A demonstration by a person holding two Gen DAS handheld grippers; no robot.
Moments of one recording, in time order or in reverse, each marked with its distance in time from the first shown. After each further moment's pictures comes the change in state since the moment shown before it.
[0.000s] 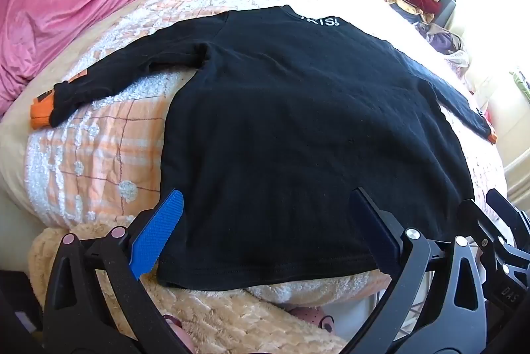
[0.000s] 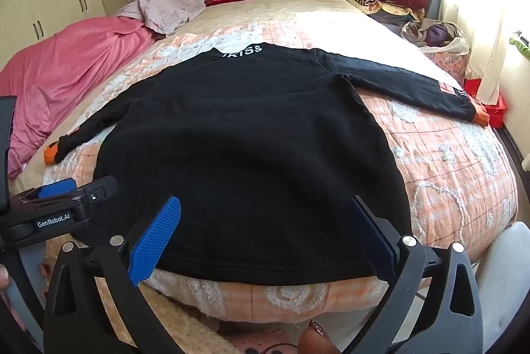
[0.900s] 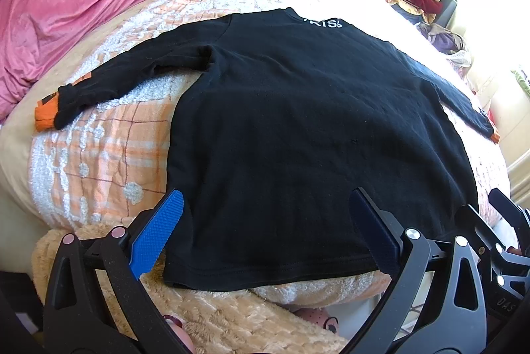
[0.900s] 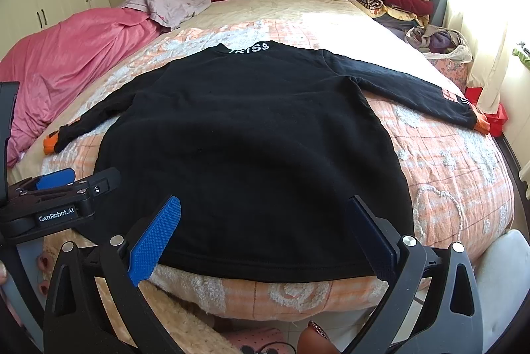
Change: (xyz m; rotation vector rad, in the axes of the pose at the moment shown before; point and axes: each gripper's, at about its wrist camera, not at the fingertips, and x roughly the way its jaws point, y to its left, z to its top) left arm -0.003 0.001 0.000 0.011 -0.007 0.016; right arm 0.001 0.013 -0.001 -0.035 0.026 0.000
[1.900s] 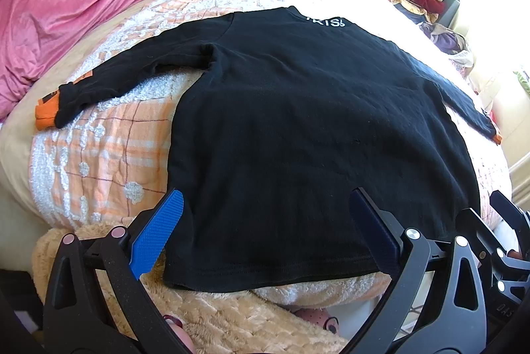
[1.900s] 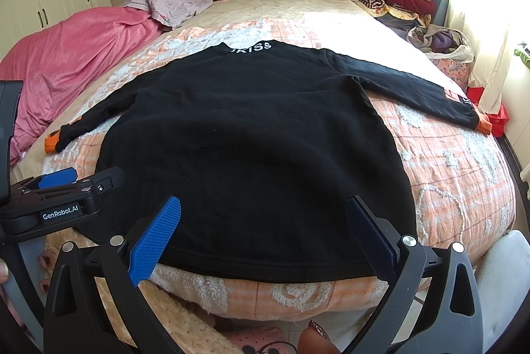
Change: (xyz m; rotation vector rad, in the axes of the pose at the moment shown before) left arm 0.002 0.002 0.001 -0.003 0.009 0.006; right arm 0.001 0.003 0.000 -0.004 0.005 0.005
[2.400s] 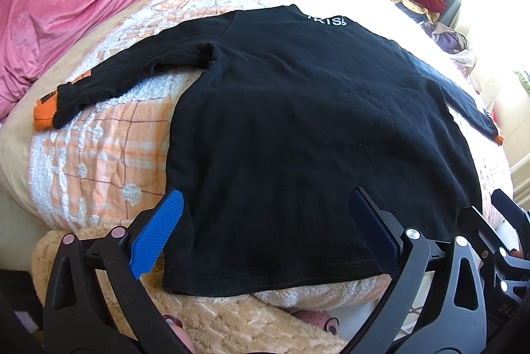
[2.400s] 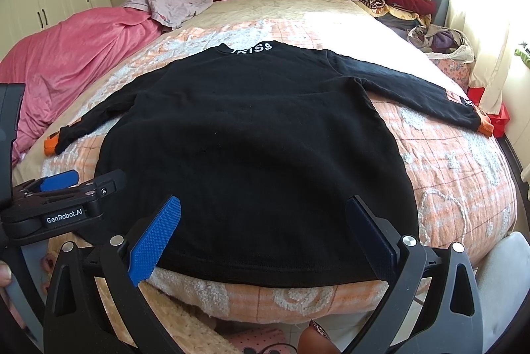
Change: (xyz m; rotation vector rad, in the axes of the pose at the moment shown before) left arm 0.004 0.001 0.003 -0.001 0.006 0.001; right arm 0.001 0.000 0.002 0.002 0.000 -0.003
